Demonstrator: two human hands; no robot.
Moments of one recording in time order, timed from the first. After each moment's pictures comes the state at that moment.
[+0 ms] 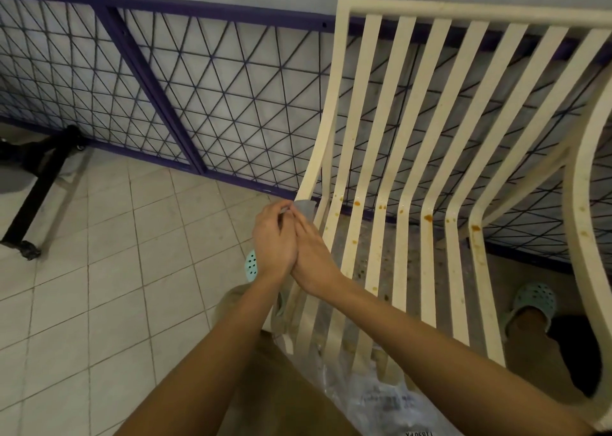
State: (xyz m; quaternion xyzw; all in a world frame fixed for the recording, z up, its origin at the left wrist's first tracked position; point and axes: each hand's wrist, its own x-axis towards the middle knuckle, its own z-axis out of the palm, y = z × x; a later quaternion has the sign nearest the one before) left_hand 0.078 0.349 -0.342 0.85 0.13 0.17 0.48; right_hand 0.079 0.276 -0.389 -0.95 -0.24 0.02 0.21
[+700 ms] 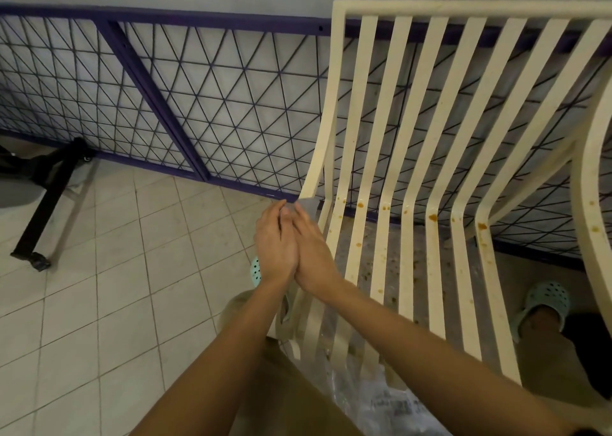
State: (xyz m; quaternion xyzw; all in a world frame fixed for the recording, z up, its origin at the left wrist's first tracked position) left_hand 0.079 0.352 -0.346 0.84 0.13 0.17 0.49; right_hand 0.077 0.278 -0.376 -0.90 -0.22 -0.03 0.37
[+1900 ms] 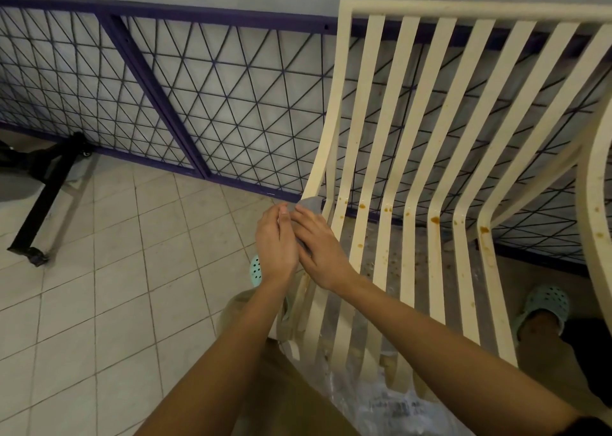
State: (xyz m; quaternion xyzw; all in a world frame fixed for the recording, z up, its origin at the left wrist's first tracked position) left_hand 0.080 0.350 -0.339 0.80 0.14 0.19 0.55; right_hand 0.093 0.248 -0.378 -0.85 -0.30 -0.06 0.42
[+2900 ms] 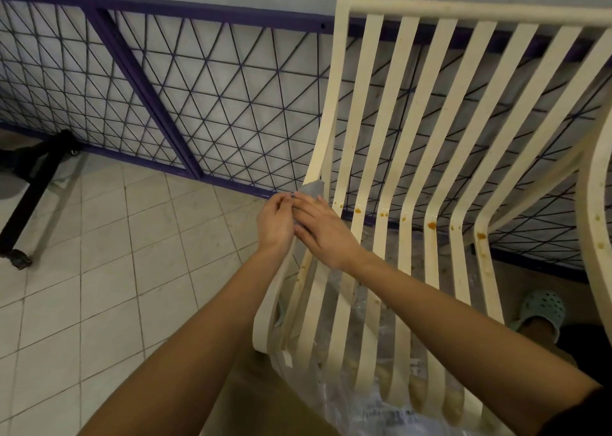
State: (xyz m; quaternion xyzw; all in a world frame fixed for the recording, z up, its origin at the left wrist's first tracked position) left_hand 0.130 0.348 -0.326 0.75 0.22 0.06 0.62; right_hand 0.141 0.228 -0.366 -0.88 -0.34 -0.03 0.32
